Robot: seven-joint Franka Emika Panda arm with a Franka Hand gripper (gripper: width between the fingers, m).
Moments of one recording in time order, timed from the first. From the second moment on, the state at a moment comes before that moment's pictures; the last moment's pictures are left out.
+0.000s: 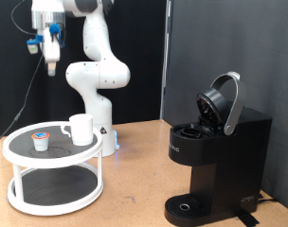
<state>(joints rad) -0.20 -0.74 -0.39 -2.52 -0.32 1.83 1.98</state>
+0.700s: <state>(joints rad) -0.24 -0.73 -0.43 -2.67 -0.38 2.03 1.97</state>
